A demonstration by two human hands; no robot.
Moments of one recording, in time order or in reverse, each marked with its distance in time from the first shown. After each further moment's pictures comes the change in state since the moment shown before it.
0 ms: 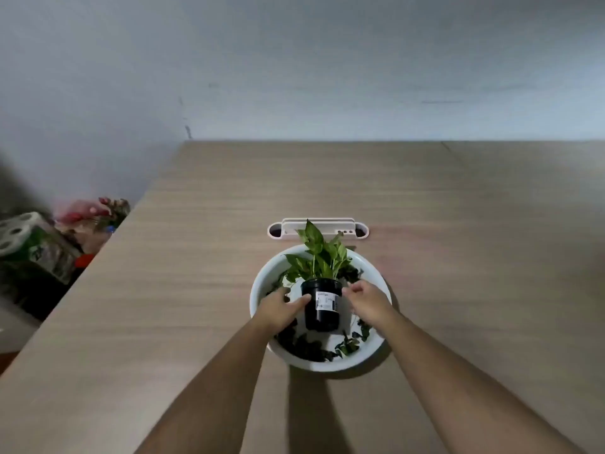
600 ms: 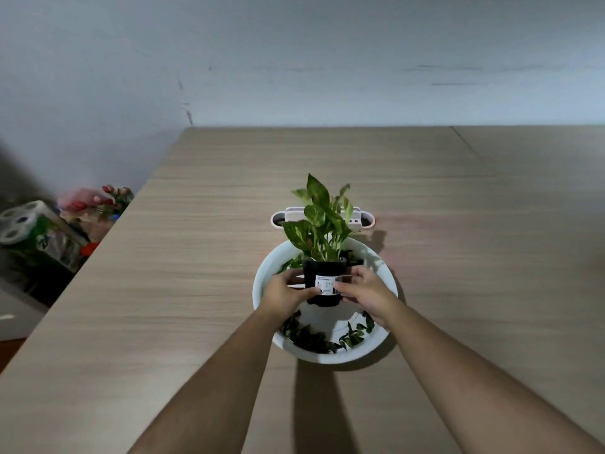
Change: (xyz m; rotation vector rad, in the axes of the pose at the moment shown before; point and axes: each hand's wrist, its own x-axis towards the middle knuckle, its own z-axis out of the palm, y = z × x) left_hand 0.009 0.001 0.005 -0.333 0.023 0.083; right_hand 0.010 -0.002 0.009 0.505 -0.168 -0.031
